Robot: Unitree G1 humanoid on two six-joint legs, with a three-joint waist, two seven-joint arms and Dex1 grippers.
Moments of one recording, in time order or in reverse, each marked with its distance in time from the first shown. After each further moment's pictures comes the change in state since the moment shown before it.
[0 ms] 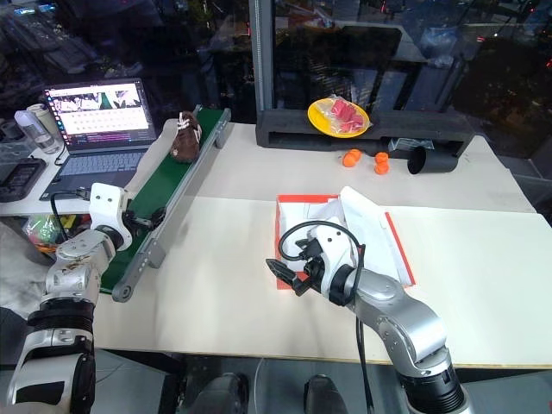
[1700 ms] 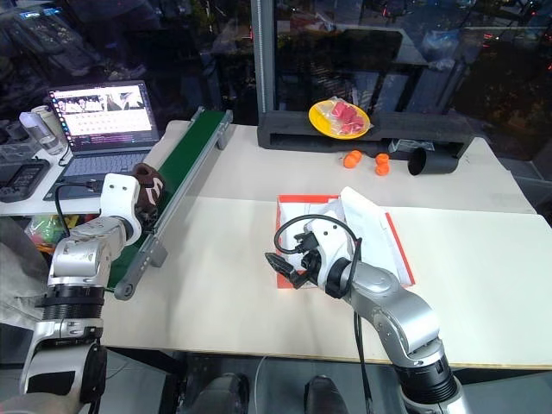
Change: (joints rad) left arm -0.073 -0.040 -0.047 -0.259 0.078 0.572 0.197; right arm -0.046 0.019 0.012 0.032 -0.036 0.001 -0.004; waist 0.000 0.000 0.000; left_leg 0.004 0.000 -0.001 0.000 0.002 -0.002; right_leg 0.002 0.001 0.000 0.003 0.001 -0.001
